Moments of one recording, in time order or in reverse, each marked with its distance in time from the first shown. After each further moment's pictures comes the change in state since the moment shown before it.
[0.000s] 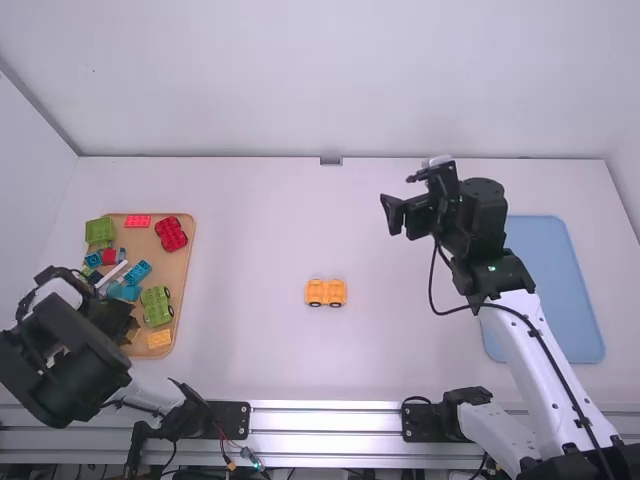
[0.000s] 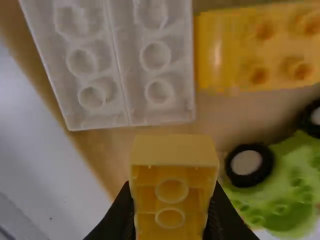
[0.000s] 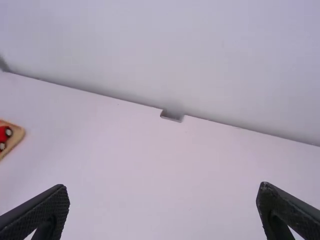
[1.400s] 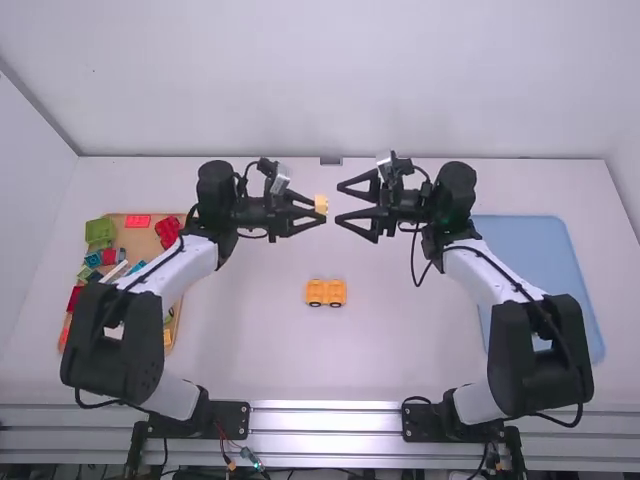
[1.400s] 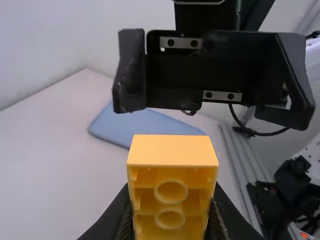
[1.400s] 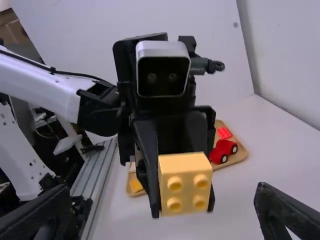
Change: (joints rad) left arm -1.057 0.003 0.061 1.333 1.248 0.249; right arm 0.005 0.464 0.000 0.944 -1.066 0.443
